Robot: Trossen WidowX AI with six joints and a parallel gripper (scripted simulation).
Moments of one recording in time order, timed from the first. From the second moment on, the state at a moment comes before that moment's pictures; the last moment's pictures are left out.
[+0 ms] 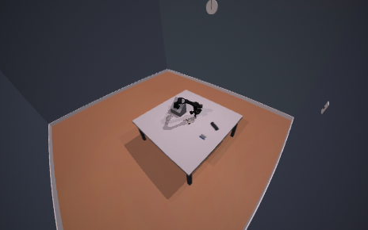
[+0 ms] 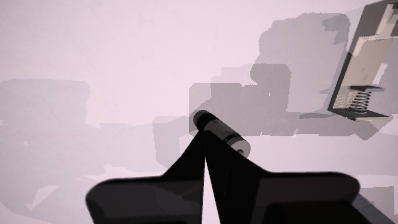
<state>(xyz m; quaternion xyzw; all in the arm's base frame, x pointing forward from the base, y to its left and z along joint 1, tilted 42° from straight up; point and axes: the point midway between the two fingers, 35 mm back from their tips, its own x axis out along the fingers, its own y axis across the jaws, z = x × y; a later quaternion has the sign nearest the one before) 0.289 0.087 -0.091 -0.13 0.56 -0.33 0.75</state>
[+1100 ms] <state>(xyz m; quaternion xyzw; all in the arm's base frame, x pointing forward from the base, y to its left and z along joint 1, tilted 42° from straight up) 0.265 0.118 -0.024 -0.14 0.56 -0.33 0.75</state>
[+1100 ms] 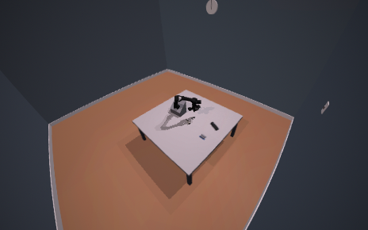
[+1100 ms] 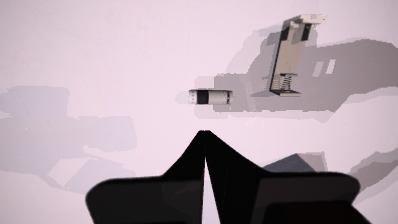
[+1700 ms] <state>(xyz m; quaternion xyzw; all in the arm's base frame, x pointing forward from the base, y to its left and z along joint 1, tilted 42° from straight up) 0.273 0.094 -0.042 0.16 0.40 -0.51 0.75</state>
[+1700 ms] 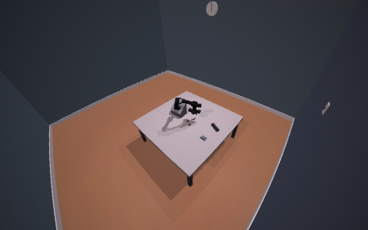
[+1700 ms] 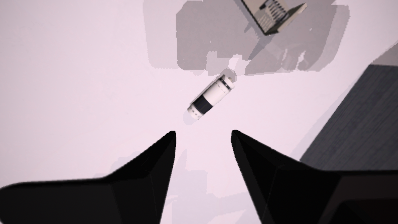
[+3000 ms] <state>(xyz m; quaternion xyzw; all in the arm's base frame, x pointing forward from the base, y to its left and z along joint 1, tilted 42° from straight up) 0.277 0.044 -0.083 0.44 0.16 -0.63 0.63</state>
